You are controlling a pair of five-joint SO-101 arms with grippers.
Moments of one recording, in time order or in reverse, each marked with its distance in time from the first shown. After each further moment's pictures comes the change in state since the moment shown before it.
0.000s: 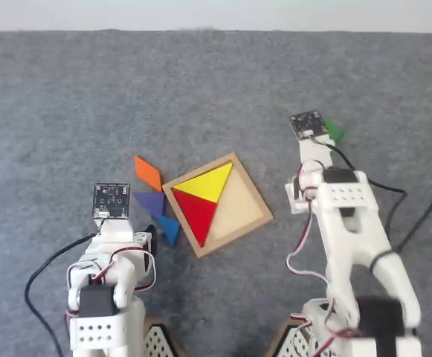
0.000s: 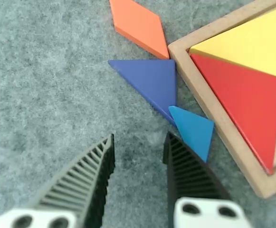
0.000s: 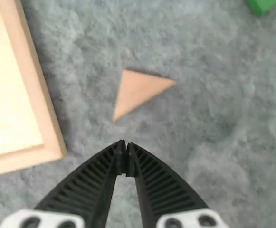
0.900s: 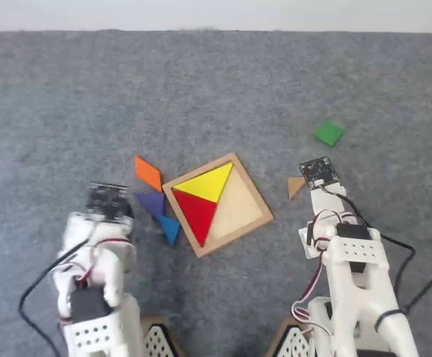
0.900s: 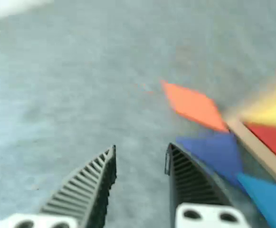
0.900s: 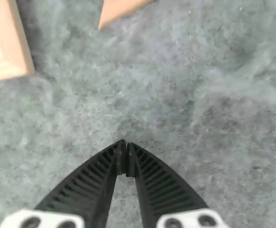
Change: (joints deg) left arm -12.0 0.0 -4.8 -15.0 -17.3; right arm 5.6 -18.7 26.8 -7.4 10.1
